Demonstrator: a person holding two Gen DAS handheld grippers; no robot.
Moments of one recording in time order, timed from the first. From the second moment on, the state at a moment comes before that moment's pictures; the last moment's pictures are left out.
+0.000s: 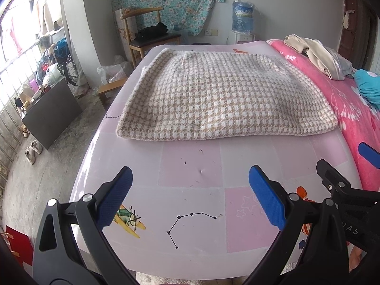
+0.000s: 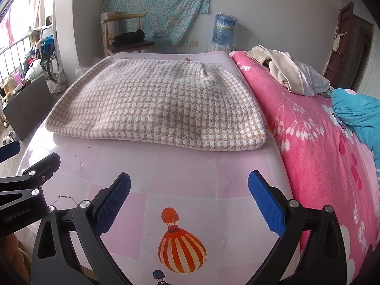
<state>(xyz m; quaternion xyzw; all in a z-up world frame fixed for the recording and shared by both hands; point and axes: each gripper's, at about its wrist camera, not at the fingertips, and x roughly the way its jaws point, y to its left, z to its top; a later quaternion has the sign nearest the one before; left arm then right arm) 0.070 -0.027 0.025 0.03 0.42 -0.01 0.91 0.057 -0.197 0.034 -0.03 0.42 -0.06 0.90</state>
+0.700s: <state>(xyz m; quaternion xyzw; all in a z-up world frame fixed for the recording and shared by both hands) 0.070 -0.028 0.022 0.01 0.43 -0.02 0.90 0.058 -0.199 0.035 -0.04 0.42 -0.06 0.90</state>
